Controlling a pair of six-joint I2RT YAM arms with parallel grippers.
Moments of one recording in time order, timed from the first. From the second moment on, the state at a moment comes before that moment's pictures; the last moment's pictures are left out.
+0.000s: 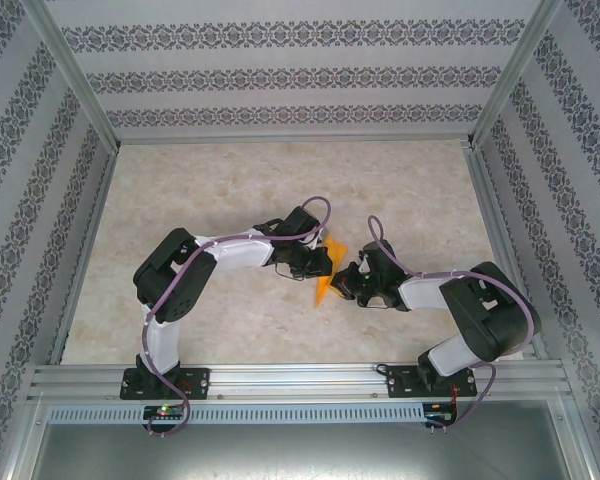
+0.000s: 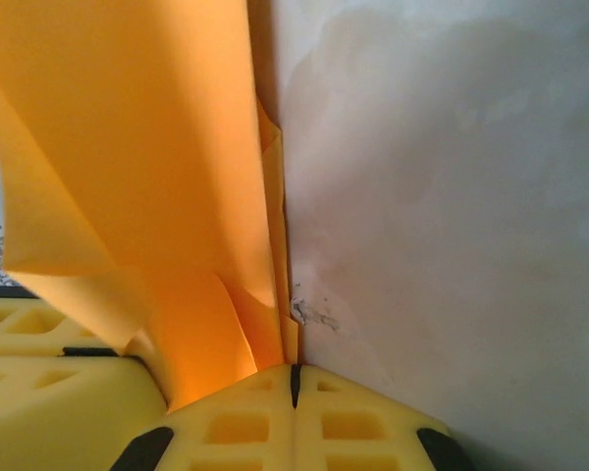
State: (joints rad) left arm -0.73 1.96 1.23 -0.26 0.50 -0.75; right arm 0.46 1.52 0.40 0.29 -0.52 1.19
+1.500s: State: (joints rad) left arm -0.70 2.06 1.23 -0.17 0.57 -0.79; right arm 0.45 1.53 0.36 0.40 -0.48 1.21
